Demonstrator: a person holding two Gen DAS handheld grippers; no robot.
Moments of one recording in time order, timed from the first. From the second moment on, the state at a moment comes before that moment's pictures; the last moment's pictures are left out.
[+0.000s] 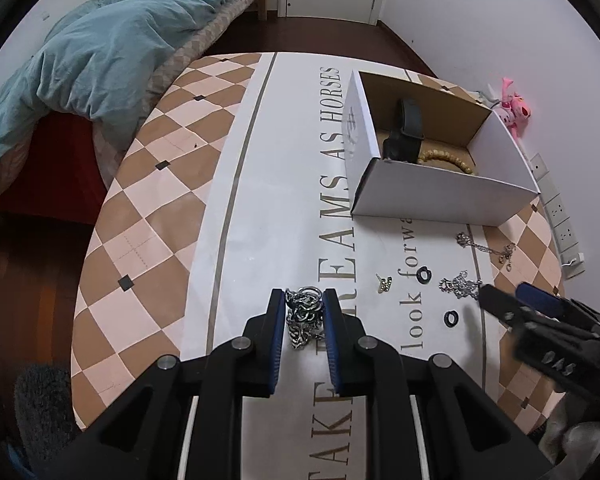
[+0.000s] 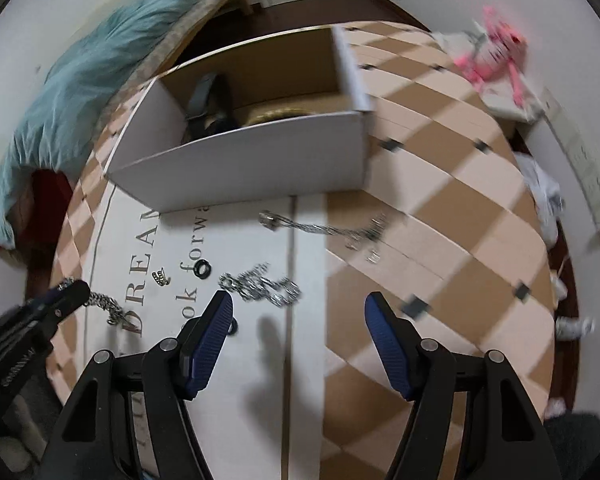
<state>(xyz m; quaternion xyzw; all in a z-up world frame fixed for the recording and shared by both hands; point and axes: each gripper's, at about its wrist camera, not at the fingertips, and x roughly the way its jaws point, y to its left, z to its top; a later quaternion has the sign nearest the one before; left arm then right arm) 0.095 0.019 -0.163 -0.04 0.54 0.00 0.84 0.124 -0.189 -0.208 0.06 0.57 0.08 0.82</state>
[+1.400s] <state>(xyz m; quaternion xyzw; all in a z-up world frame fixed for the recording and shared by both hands) 0.198 -0.034 -0.038 -0.12 0.50 -0.15 0.84 0.190 -0.239 -0.053 0.15 0.46 0.16 0.86</state>
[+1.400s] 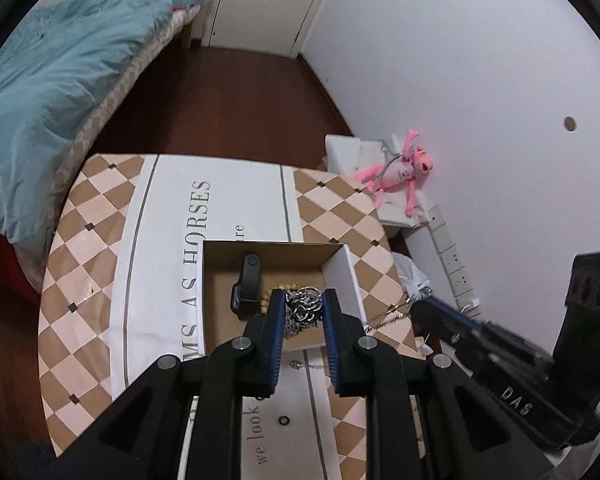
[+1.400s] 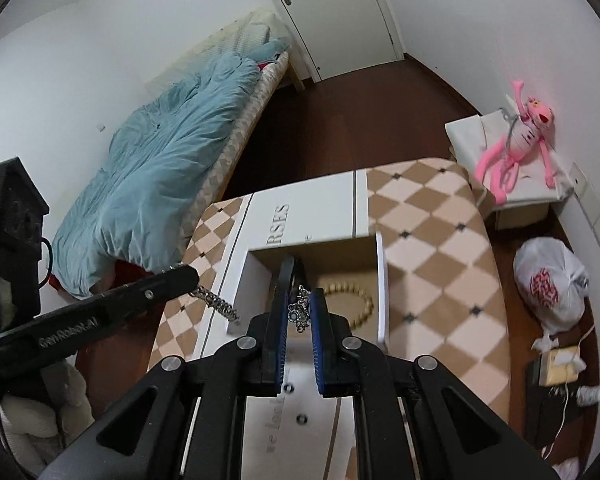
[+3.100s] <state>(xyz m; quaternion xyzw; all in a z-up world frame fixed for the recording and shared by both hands) 0.194 -0.022 -0.107 0.01 0.51 0.03 0.86 0.214 -0.219 -0.138 -0.01 0.56 -0.01 0.83</state>
